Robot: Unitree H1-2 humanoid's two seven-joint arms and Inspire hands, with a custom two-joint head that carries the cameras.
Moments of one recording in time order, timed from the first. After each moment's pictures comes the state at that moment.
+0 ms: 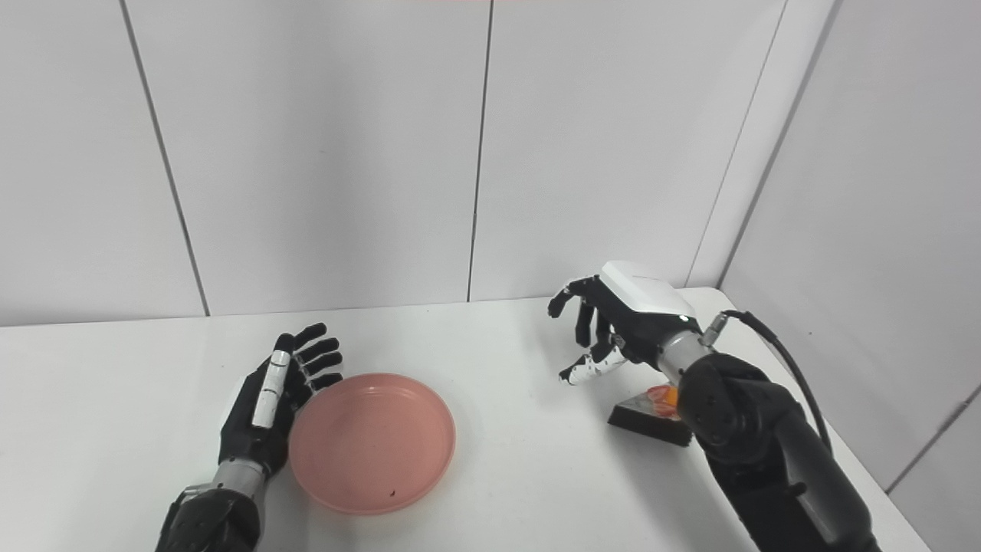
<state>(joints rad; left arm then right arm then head) -0.66 -0.08 0.07 0.76 -0.19 -0.25 -0.14 -0.54 -0.67 0.14 -0.22 -0.63 0.39 0.48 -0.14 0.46</state>
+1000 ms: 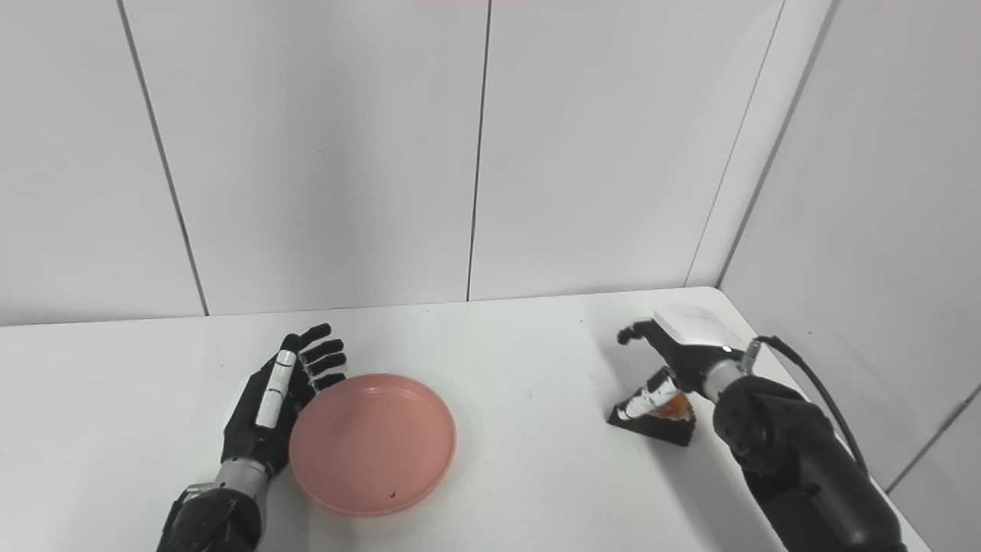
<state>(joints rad) -0.66 -0.08 0.06 0.76 -0.18 -0.24 -0.15 -0.49 -0.72 0.14 0.06 -0.72 0.36 0.47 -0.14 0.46</state>
